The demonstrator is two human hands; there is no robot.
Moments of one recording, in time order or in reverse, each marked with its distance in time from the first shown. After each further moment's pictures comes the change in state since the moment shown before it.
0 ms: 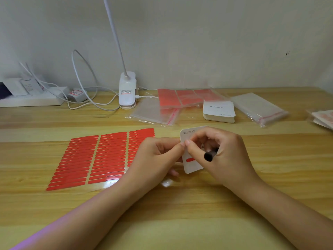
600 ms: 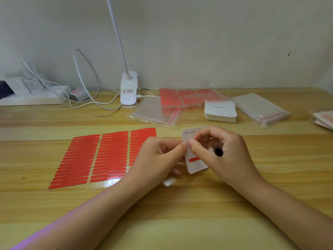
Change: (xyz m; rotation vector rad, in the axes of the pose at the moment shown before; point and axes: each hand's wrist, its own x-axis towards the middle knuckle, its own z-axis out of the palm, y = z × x) left_hand 0.000 -0.003 0.000 -0.021 -0.001 -0.033; right_hand 0.001 0.005 0.000 0.097 -0.009 0.073
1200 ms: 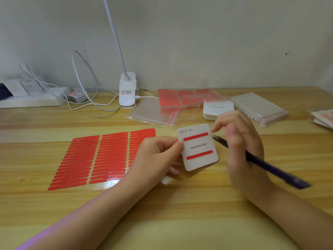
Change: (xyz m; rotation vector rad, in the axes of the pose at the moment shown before) left_hand 0.002 -0.003 0.001 0.001 0.059 -0.070; right_hand -0.002 0.004 -0.010 -0.031 0.224 -0.306
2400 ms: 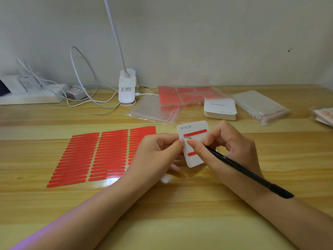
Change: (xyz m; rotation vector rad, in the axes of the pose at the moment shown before) left_hand 0.002 -0.003 -0.001 -0.060 -0.034 -0.013; right_hand -0.009 -0.003 0.009 -0.042 -0.077 0.070
